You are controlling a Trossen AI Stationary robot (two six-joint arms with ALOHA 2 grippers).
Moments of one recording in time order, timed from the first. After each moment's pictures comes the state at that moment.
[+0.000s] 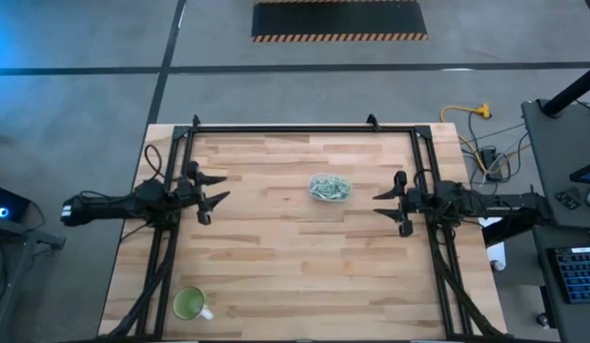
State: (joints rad) left arm 0.02 0.06 0.01 0.15 -0.25 0.11; right arm -0.02 0.10 0.03 -0.01 -0.02 -0.01
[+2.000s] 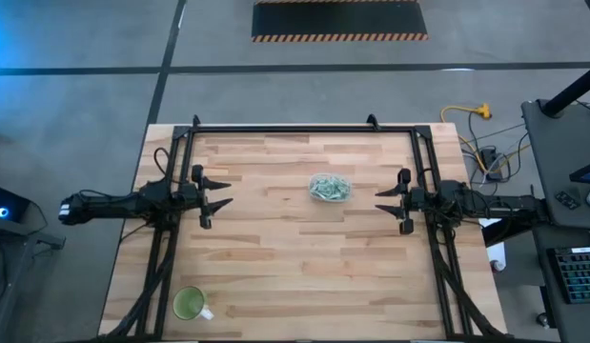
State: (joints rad) left arm 0.02 0.09 0.01 0.07 -0.19 0.11; right arm -0.02 0.02 0.04 -0.06 0.03 -0.08
